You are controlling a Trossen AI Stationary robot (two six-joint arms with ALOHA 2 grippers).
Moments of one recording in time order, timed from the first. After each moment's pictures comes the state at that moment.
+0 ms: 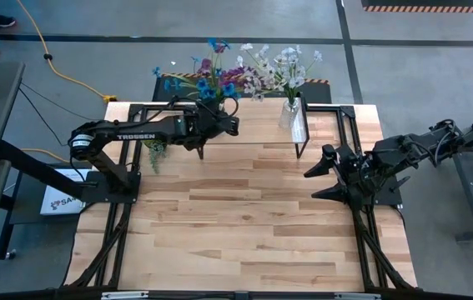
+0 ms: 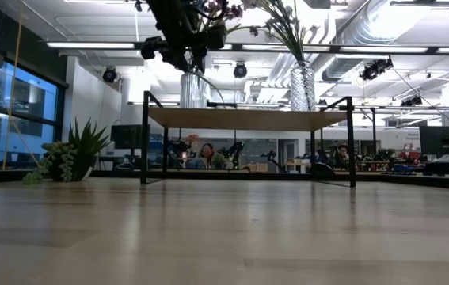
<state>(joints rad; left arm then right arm) 0.18 1.59 1.38 -0.56 -0.90 -0.72 0.41 0.80 1.03 -0.40 0.12 0.50</state>
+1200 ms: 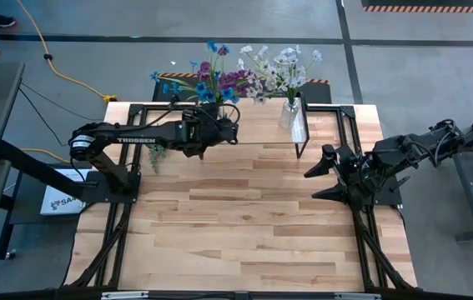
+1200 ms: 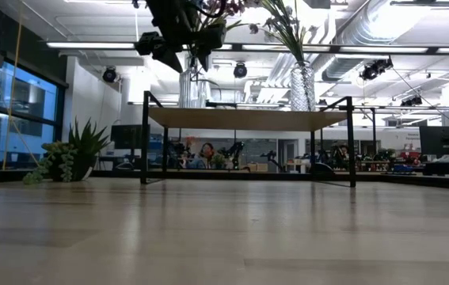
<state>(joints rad) 0.13 1.59 1.38 -0.61 -0.99 -0.76 0.41 0.80 1.03 -0.40 0.12 0.49</state>
